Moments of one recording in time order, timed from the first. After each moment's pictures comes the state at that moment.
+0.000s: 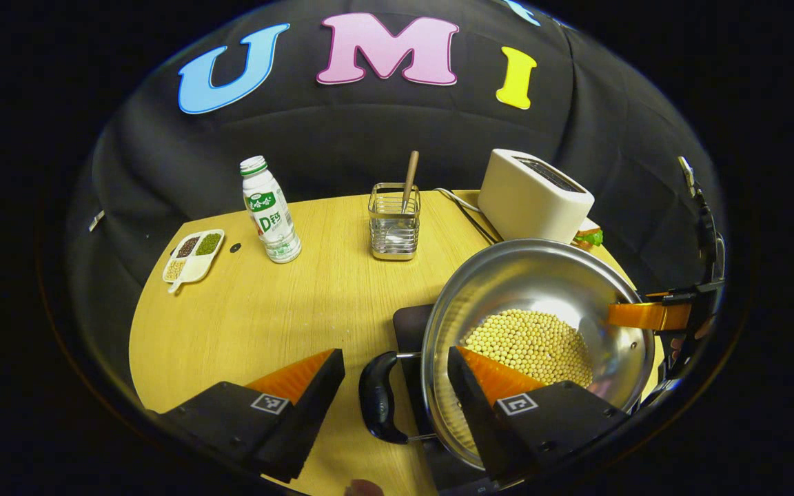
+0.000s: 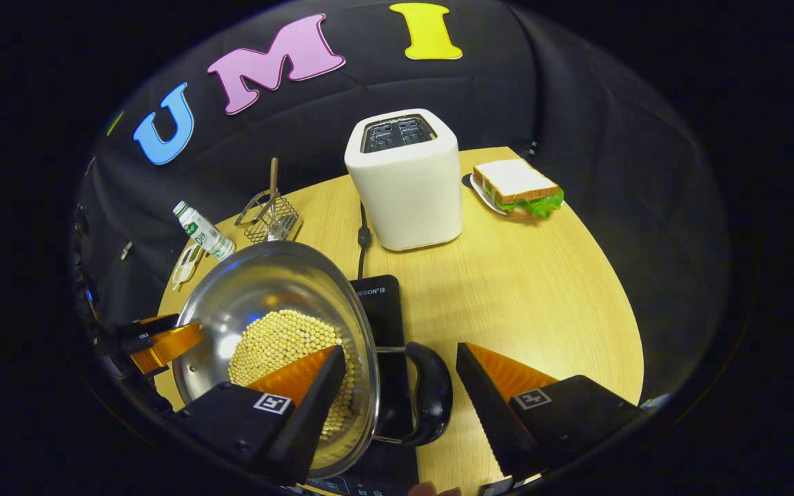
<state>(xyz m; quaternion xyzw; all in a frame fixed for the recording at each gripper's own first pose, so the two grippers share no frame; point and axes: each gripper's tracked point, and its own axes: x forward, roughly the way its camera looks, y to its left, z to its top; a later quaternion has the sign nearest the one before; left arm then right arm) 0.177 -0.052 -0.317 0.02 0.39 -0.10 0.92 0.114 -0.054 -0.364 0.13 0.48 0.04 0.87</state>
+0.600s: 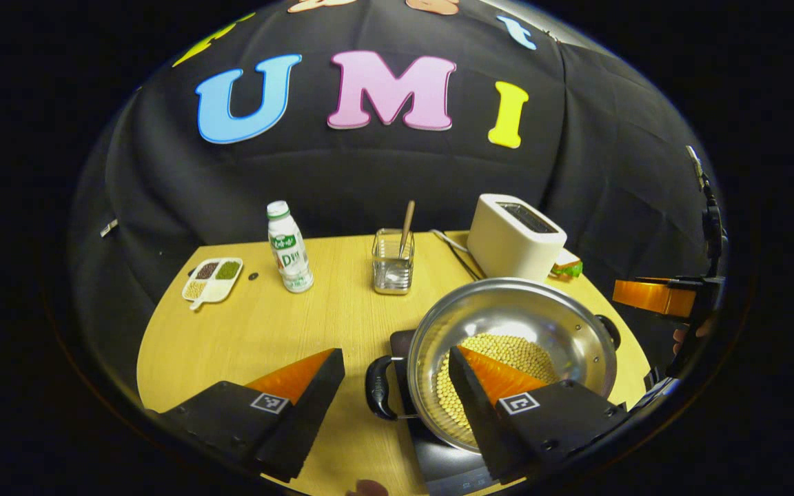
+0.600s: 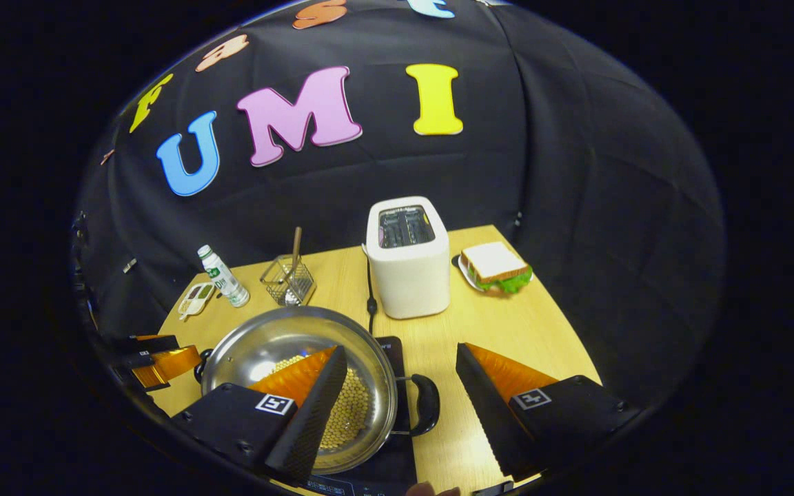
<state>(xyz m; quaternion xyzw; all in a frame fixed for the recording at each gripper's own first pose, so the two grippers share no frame) 0.153 -0.053 -0.231 0.00 0.29 -0.09 0.95 0.125 -0.065 -0.241 0.09 0.33 0.02 0.94</state>
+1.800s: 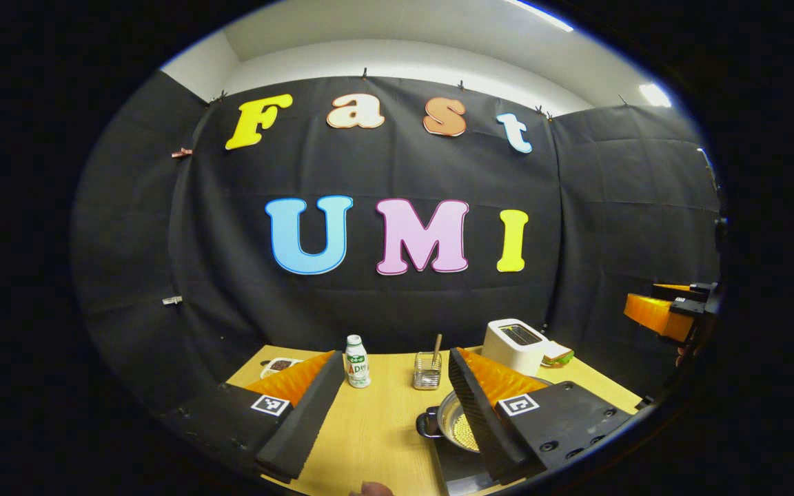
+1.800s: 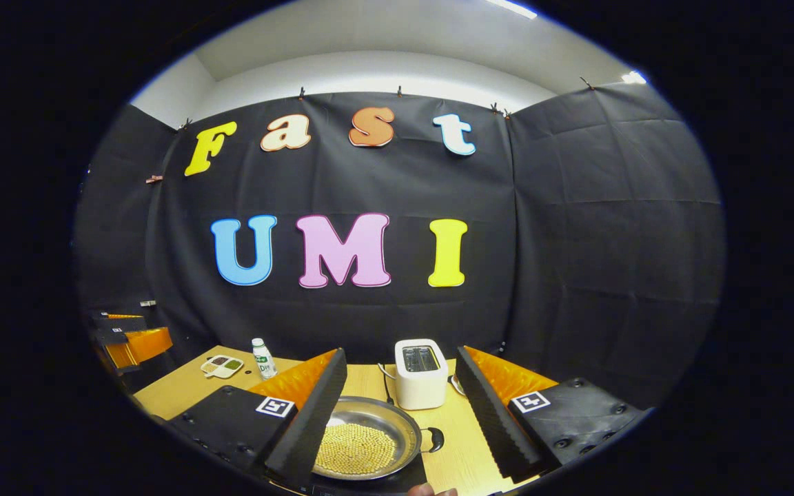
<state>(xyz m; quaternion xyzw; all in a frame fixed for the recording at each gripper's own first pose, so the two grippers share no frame) 0.048 0.014 -0.034 0.02 0.04 -0.03 1.00 0.040 -0.033 -0.024 0.05 0.06 0.00 1.00</state>
